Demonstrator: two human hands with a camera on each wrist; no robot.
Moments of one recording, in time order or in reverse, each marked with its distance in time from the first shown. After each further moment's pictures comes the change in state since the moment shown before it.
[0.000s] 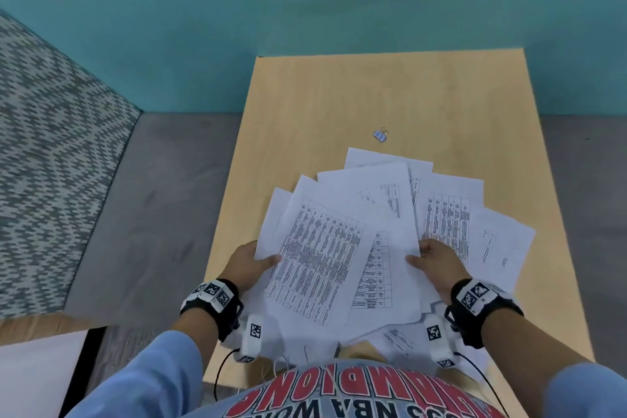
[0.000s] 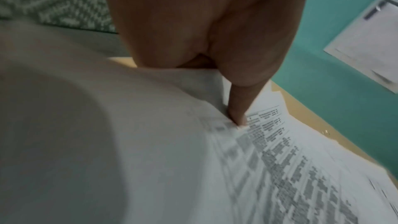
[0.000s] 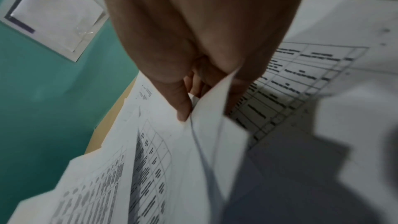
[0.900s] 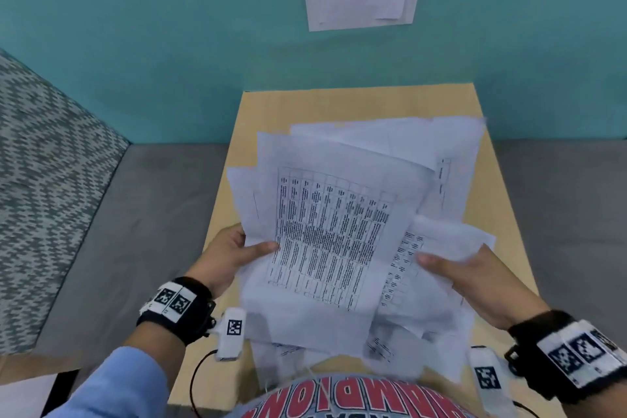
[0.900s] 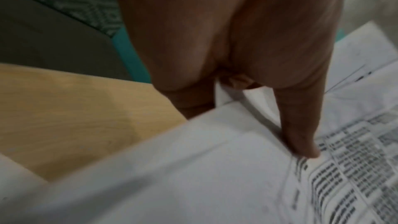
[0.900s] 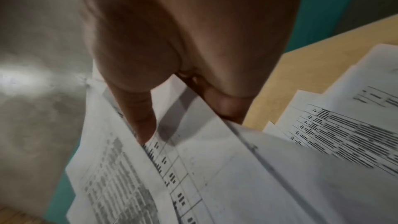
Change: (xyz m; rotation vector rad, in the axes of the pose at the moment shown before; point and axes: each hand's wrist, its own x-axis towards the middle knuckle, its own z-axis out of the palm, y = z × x) left_hand -0.059 0.085 -0.020 -0.441 -0.214 0.308; right_hand -0.148 -0.082 -0.082 0.307 -0.278 -0.374
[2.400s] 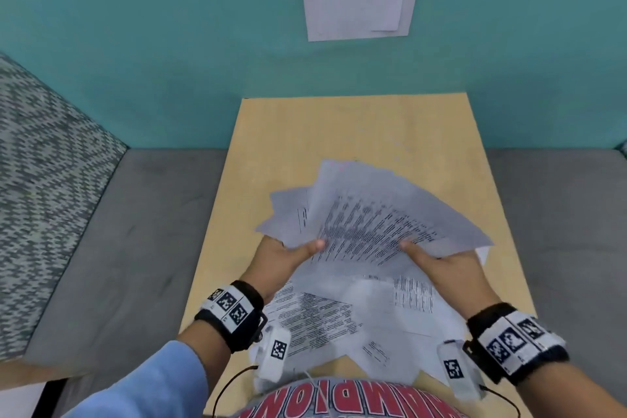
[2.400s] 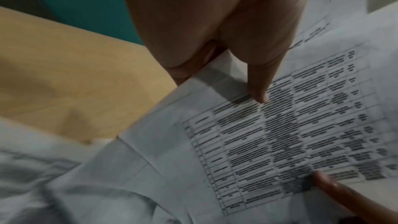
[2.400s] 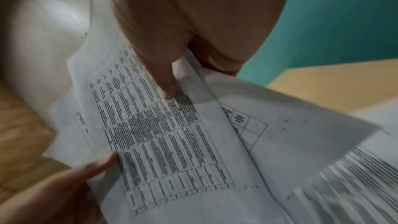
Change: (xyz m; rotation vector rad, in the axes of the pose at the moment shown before) left_hand -0.014 0.018 0.097 0.072 0.078 0.083; right_hand 0.016 0.013 0.022 -0.363 0.386 -0.202
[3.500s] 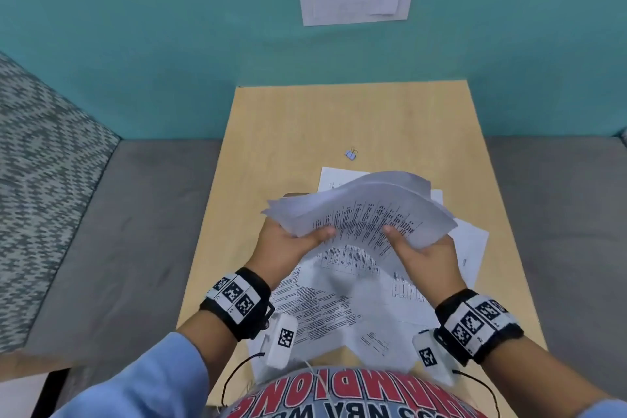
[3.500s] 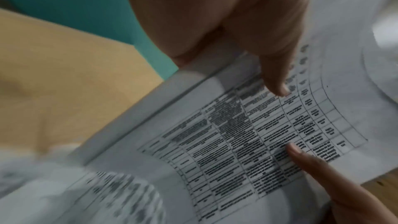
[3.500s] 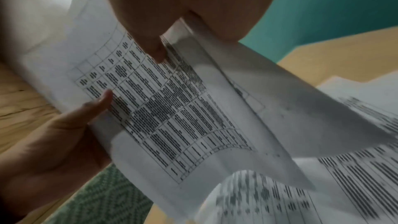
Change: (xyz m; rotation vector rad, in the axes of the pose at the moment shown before) left_hand 0.020 -0.003 0.010 -0.007 0.039 0.190; right_hand 0.011 0.023 0.038 0.127 0.067 0.002
